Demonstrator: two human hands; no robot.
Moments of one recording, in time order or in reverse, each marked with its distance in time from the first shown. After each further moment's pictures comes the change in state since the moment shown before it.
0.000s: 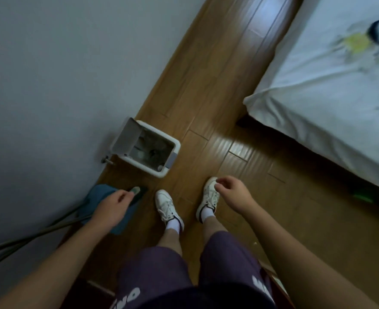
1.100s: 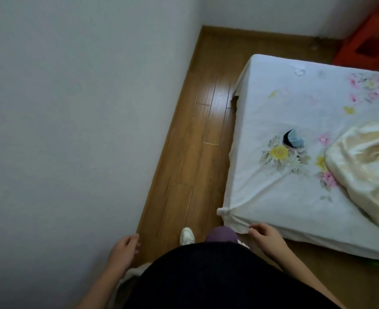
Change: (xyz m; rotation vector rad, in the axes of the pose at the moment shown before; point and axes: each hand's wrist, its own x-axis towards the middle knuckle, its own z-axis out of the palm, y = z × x) left_hand 0.076 0.382 -0.138 -0.243 0.096 0.070; right_hand 0.066 -0.100 -0.332 0.298 0.287 0.067
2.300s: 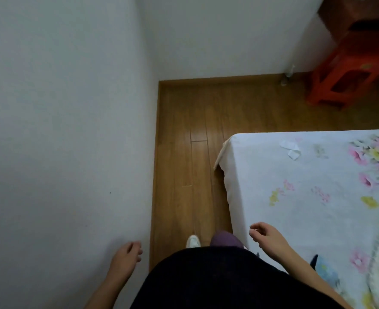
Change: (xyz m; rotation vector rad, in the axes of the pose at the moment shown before) left_hand 0.386 0.696 0.056 0.221 -0.139 0.173; right_hand 0.510 -0.412 -0.267 0.170 0.104 0.116
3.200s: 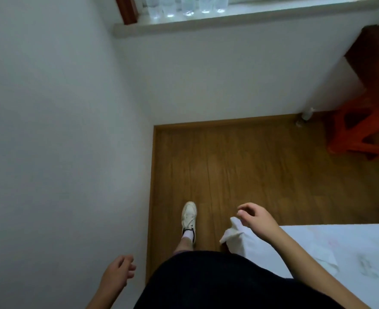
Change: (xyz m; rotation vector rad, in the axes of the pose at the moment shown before) left_hand 0.299 0.419 -0.013 -0.015 0.030 -0.107; right_hand 0.406 -0.376 -0.192 0.075 -0.059 -0.159
